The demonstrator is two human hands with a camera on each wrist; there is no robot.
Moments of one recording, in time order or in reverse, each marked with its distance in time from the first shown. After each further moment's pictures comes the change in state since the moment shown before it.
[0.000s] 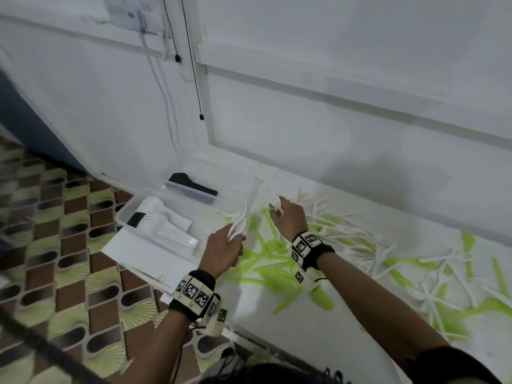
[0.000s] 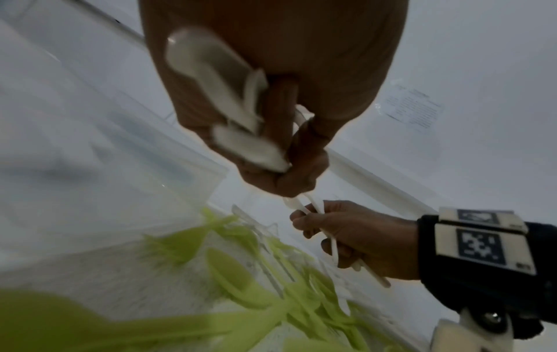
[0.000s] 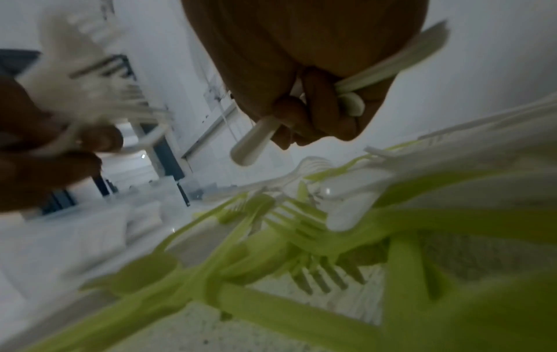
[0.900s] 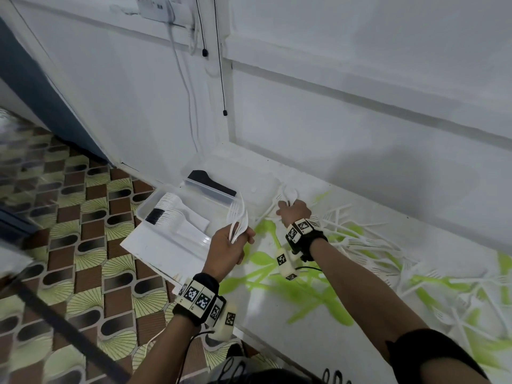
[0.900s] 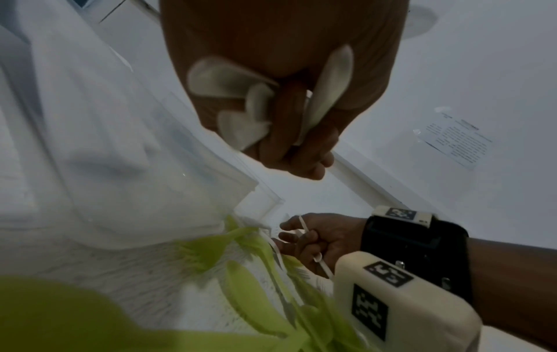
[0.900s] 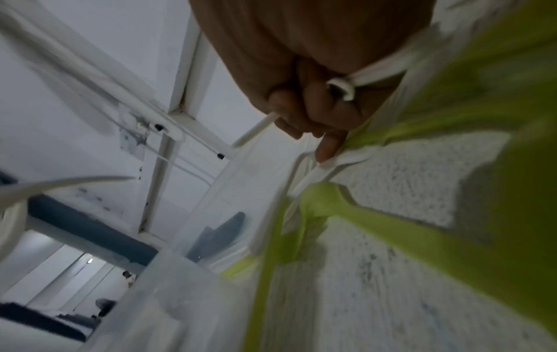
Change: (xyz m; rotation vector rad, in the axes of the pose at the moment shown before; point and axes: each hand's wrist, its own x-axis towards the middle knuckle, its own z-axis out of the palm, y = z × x) left_hand 0.009 -0.013 -0.023 -0.300 0.074 0.026; right_hand 0.054 -0.021 0.041 0.322 -0.054 0.554
